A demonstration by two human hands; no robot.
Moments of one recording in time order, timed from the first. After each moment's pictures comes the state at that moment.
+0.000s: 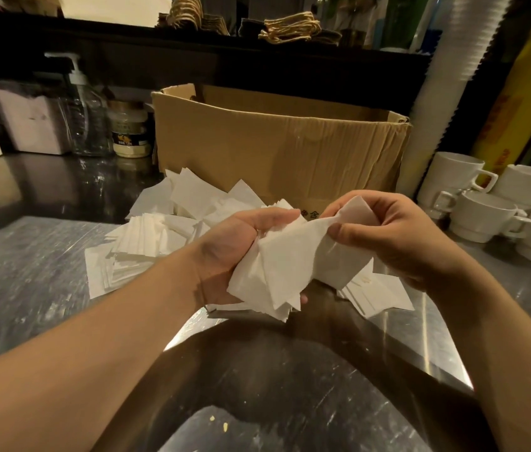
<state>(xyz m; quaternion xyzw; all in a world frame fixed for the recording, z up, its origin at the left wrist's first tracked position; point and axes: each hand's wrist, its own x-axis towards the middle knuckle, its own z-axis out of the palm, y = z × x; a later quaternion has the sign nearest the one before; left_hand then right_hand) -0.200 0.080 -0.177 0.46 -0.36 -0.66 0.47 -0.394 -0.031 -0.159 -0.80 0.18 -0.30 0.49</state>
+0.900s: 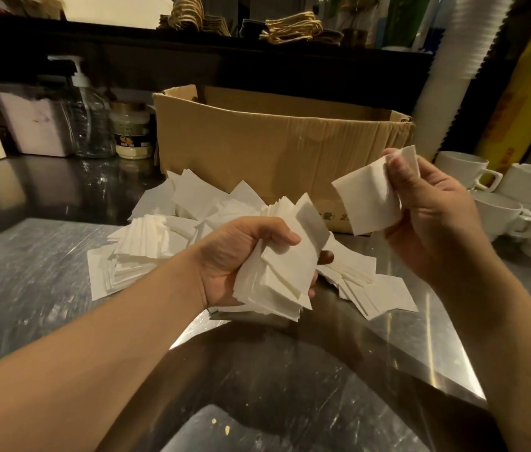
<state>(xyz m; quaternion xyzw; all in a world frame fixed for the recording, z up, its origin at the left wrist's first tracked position) -0.193 0.075 -0.188 0.39 -0.37 -0.69 0.49 -0.391 -0.023 -0.148 -0.57 0.21 -0.50 0.61</state>
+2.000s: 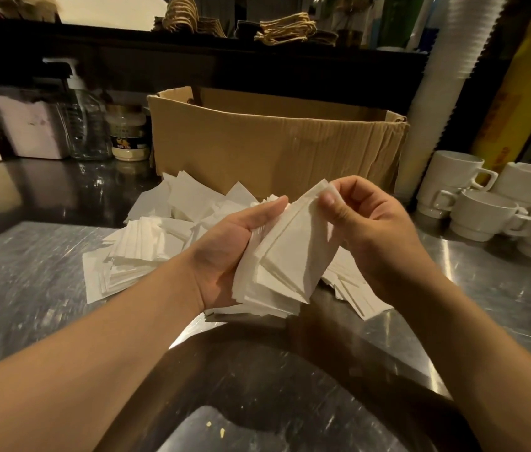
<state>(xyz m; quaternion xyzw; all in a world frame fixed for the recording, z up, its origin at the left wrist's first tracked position) -0.198 0.076 -0.184 0.42 -0.36 -0.62 0.55 -0.369 -0.007 -0.168 -0.69 0.20 -0.42 0.55</state>
